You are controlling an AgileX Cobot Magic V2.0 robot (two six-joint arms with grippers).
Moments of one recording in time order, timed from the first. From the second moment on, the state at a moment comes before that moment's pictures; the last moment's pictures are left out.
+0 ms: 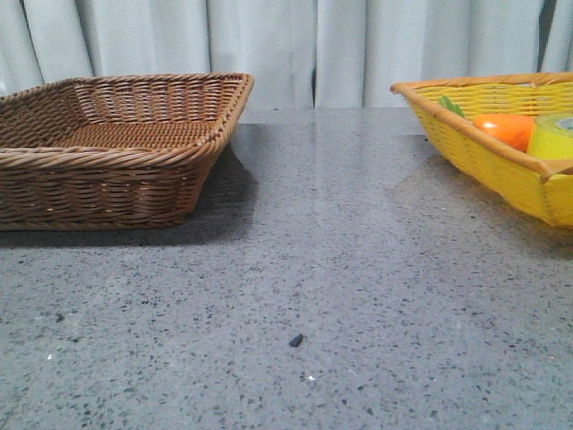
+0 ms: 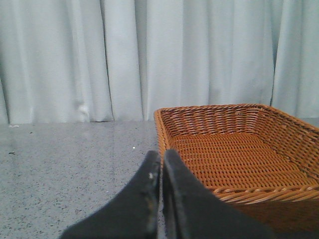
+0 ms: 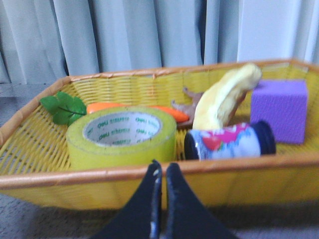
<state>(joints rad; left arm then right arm) -0.12 -0.01 0.00 -0.08 -0.06 0.05 -0.08 -0.01 0.01 -0.03 0.06 0.03</state>
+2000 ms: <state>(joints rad) -0.12 0.35 -0.29 -0.13 0.09 0.05 0.20 1.40 -1.02 0.00 0.78 0.05</state>
